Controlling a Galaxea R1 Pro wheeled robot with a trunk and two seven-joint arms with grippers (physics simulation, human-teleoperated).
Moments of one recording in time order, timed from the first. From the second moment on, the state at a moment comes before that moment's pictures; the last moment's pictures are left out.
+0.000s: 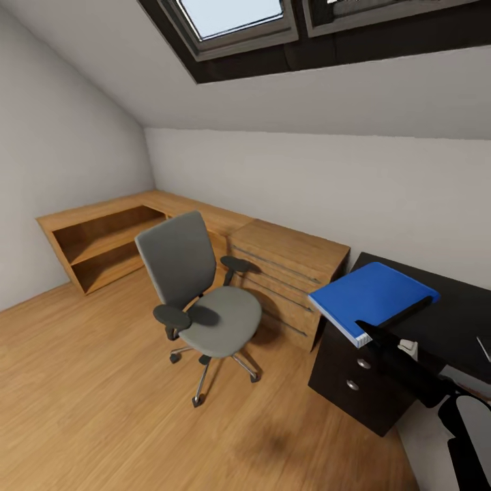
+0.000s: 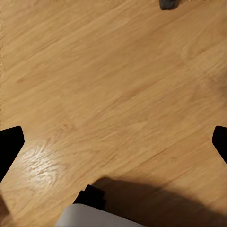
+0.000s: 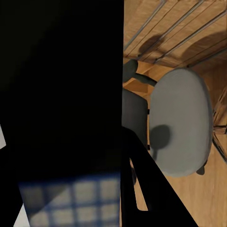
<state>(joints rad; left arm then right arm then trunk) -0.30 -0.01 -0.73 -0.17 1.00 -0.35 0.25 -0.26 -0.12 -0.38 -1.52 -1.40 0.76 -0.09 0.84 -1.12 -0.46</state>
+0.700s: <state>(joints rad) -0.30 -0.01 -0.73 -0.15 1.00 -0.36 0.25 -0.26 -0.11 -0.43 -1.51 -1.40 0.75 -0.10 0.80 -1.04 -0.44</state>
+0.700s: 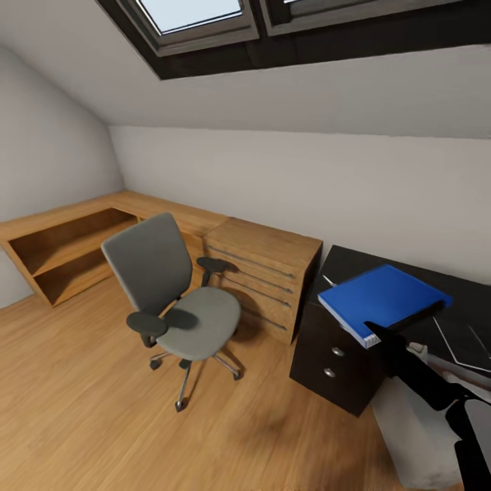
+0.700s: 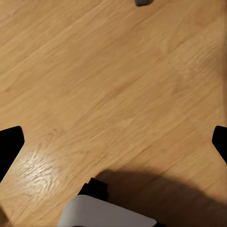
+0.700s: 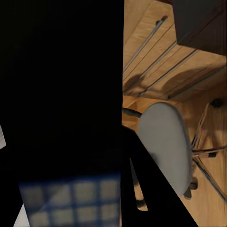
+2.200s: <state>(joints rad) -0.30 -0.01 -0.73 -0.14 1.00 -0.39 0.25 -0.26 -0.11 -0.52 -1.48 -1.40 0.75 -0.11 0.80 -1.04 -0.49</state>
